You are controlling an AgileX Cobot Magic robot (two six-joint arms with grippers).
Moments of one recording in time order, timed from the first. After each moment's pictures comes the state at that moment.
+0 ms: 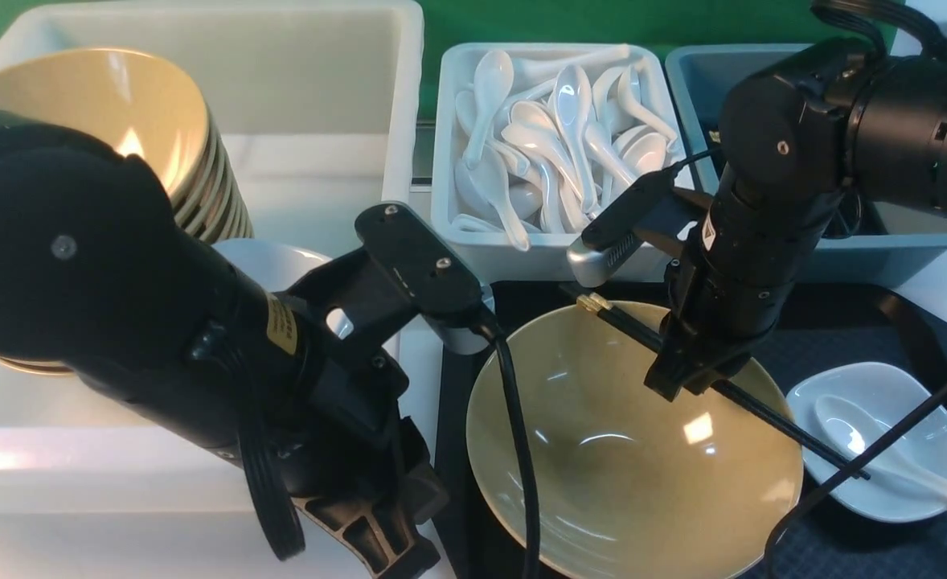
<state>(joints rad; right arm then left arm) 0.52 1.78 -1.37 -0.07 1.11 -0.21 -0.71 1.26 -1.03 -0.31 1.03 0.38</state>
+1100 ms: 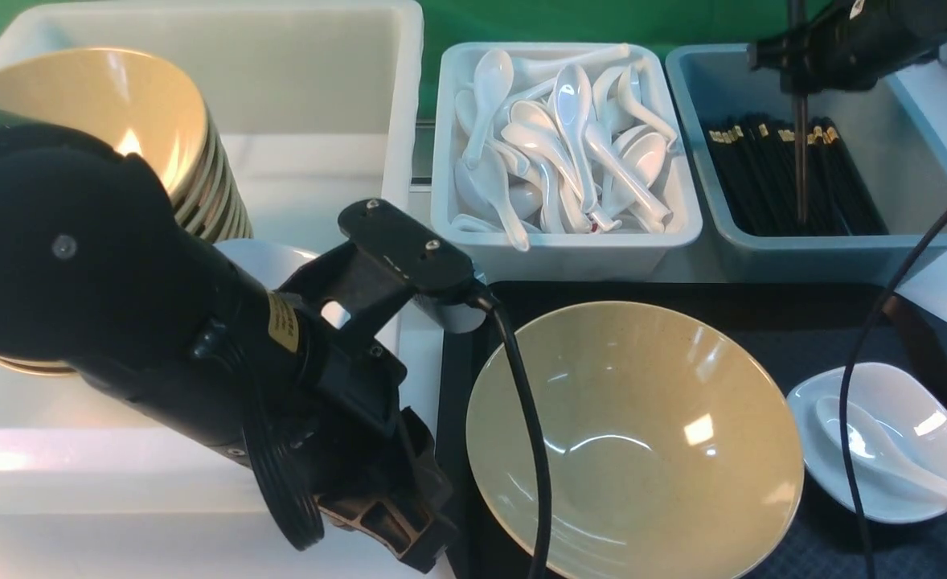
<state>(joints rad) 0.07 2.11 -1.87 -0.10 0.64 0.19 -0.71 1.26 -1.03 -0.31 1.02 0.25</state>
